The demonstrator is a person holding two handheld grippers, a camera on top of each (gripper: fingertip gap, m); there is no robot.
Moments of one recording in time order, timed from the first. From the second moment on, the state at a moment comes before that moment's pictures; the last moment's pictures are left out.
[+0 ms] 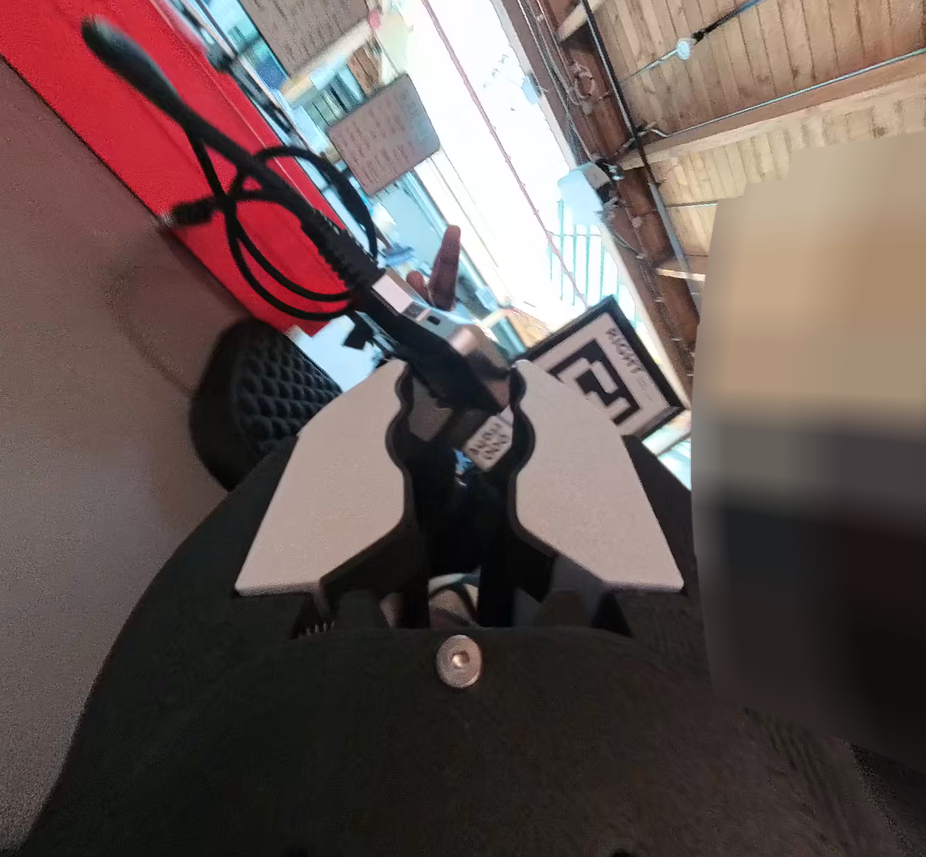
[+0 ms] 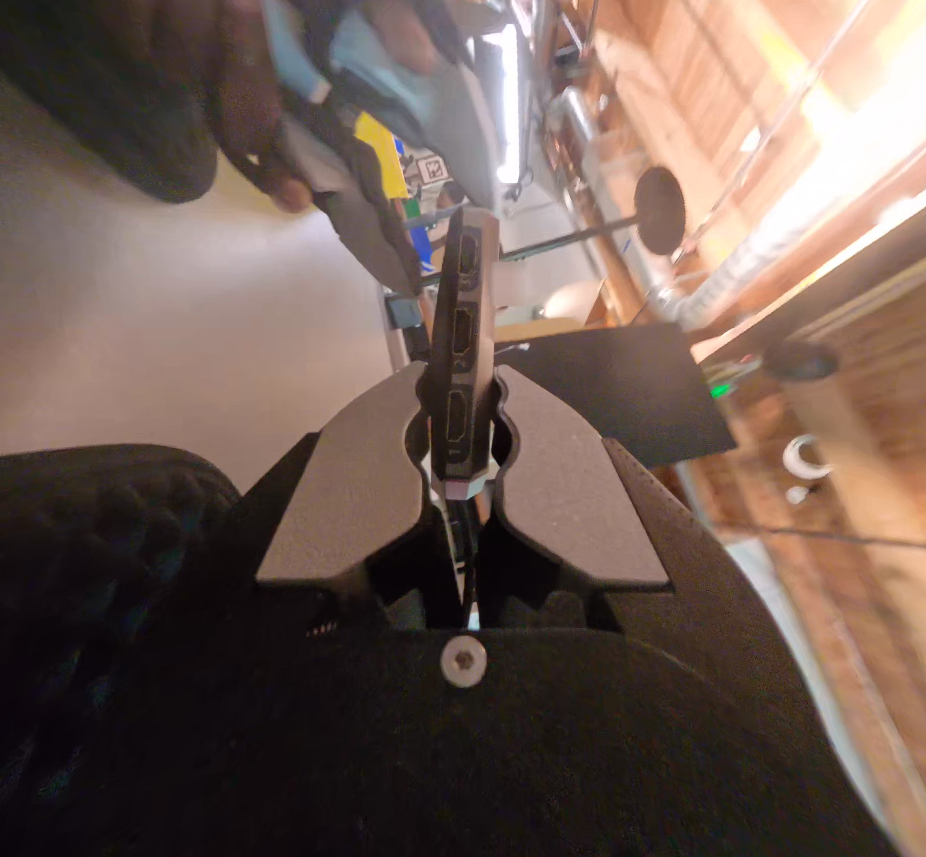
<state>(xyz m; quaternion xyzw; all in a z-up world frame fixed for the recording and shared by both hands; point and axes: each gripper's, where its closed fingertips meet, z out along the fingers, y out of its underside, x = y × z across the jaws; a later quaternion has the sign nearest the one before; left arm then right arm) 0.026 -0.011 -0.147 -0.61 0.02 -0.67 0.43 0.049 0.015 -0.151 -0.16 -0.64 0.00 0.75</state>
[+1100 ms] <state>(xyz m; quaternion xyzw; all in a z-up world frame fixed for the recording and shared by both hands) 0.022 -0.015 -0.198 -0.77 0.28 -0.15 0.56 0.095 0.036 -0.198 -0.44 -0.74 0.18 0.47</state>
